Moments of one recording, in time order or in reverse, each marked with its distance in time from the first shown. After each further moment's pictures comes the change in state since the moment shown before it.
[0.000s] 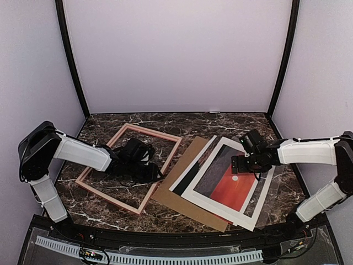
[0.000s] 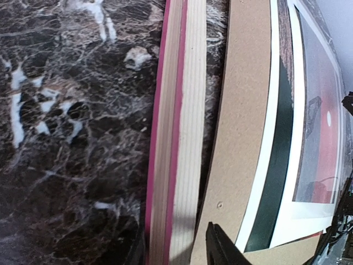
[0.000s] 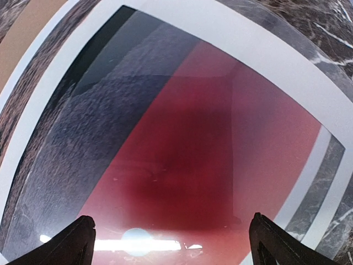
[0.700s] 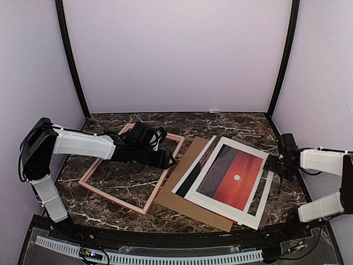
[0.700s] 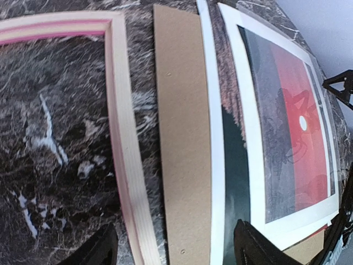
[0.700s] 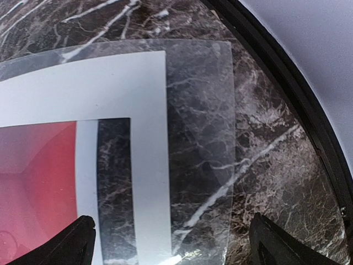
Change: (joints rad) left arm -0.011 0.024 0.213 -0.076 -0.024 0.232; right arm -0.501 -0.196 -0.198 0.000 0.021 0.064
